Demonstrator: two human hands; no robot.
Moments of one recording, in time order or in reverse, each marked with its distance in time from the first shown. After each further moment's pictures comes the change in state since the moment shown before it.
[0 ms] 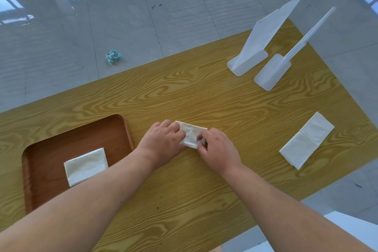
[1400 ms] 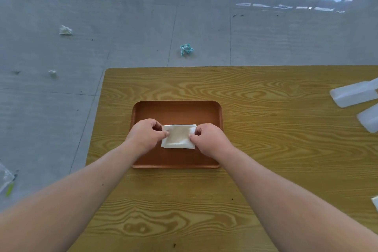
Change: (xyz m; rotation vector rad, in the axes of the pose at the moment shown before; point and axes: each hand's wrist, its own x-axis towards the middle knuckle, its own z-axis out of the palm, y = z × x) left_hand -0.243 -0.170 0.033 -1.072 0.125 -1.161; right_hand 0.025 -0.249 0.113 0.027 -0.466 -0.029
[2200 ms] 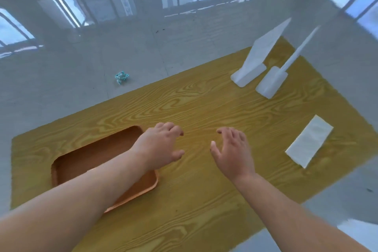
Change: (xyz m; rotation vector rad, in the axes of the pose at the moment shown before) left_hand -0.053 0.211 0.147 0.990 -0.280 0.938; right_hand -0.116 0.206 -0.100 -0.064 0.728 0.121
